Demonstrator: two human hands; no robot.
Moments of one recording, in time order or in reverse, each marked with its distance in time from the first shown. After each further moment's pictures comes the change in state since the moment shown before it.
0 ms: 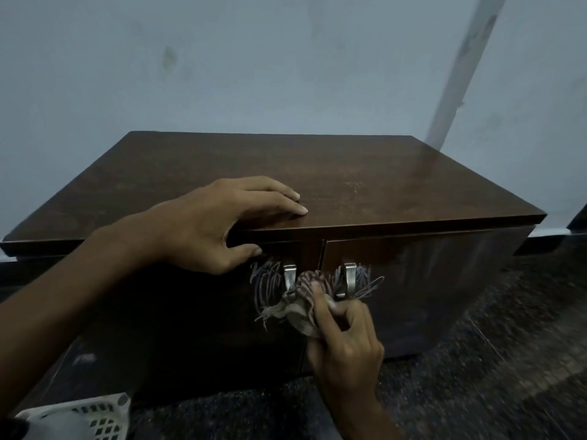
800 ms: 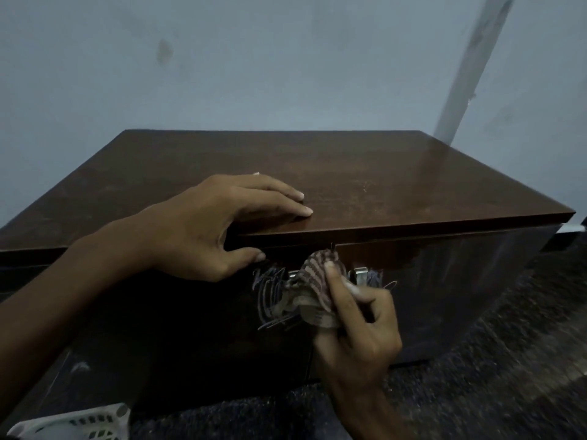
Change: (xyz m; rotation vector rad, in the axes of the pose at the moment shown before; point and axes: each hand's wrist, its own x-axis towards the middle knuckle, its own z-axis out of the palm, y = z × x) left_hand -0.003 -0.005 0.003 -0.017 0.035 0.016; right_hand 0.026 -0.016 0.008 0.238 0.255 0.116
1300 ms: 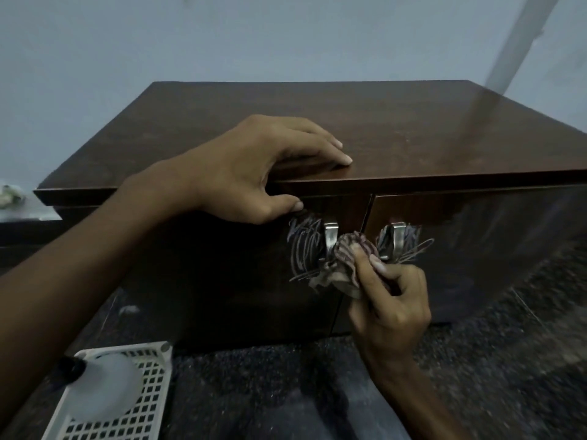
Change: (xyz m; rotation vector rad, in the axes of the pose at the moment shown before) left_hand 0.004 0.004 -0.003 -0.006 0.003 -0.011; right_hand -0.022 0.016 -0.011 -0.143 -0.107 -0.083
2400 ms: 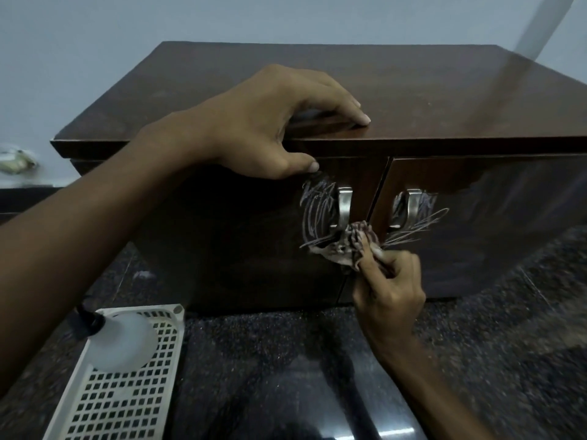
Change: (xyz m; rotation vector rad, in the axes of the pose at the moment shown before) left_hand -0.001 0.006 -0.001 0.035 -0.014 -0.023; right_hand -0.037 0.014 0.005 -0.107 -0.126 -0.036
